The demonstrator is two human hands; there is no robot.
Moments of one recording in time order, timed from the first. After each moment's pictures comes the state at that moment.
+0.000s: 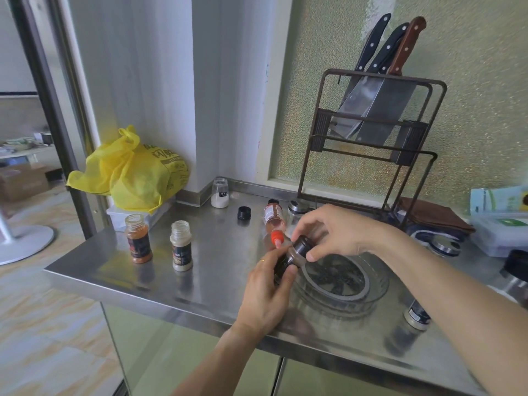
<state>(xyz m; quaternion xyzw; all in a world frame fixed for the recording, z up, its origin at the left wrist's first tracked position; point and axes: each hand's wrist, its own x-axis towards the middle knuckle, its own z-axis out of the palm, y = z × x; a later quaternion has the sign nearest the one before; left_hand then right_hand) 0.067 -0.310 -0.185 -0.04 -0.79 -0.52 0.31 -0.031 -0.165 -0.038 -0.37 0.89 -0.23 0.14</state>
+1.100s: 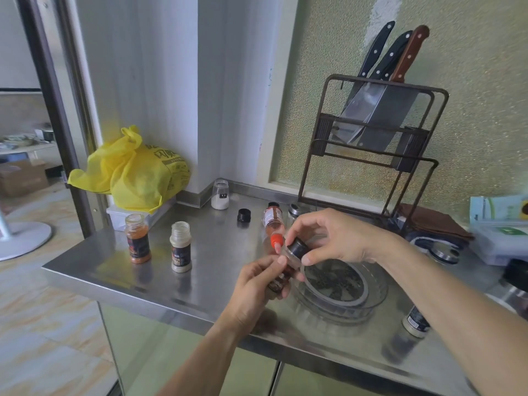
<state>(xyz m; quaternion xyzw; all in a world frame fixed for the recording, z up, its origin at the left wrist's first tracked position) 0.067 -0.324 -0.170 -0.06 -0.56 -0.82 0.08 -0.025 -0.163 -0.038 -0.40 0.83 -0.34 0.19</state>
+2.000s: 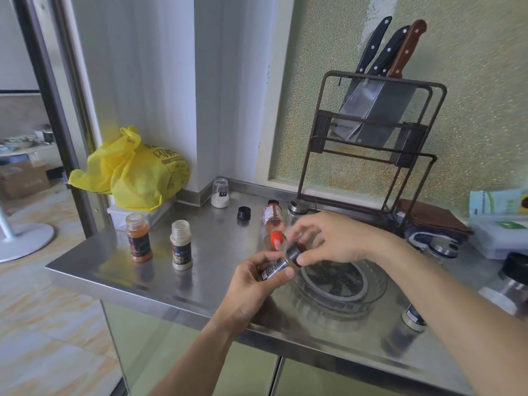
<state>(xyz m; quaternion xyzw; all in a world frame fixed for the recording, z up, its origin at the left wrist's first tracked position) 0.068 -0.333 -0.178 -0.05 -0.60 -0.79 0.11 -0.007 -0.172 -0.032 -0.34 0.90 -0.21 0.15</state>
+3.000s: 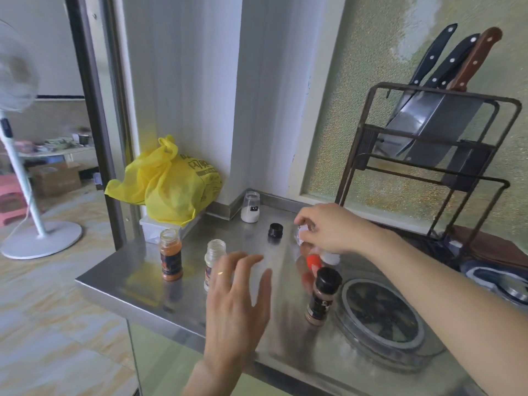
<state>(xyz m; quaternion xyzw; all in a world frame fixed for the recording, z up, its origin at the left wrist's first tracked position) 0.091 -0.399 -0.169 0.10 -0.81 -0.24 0.53 -0.057 -0.273 -0.025 -0.36 0.93 -0.02 0.00</state>
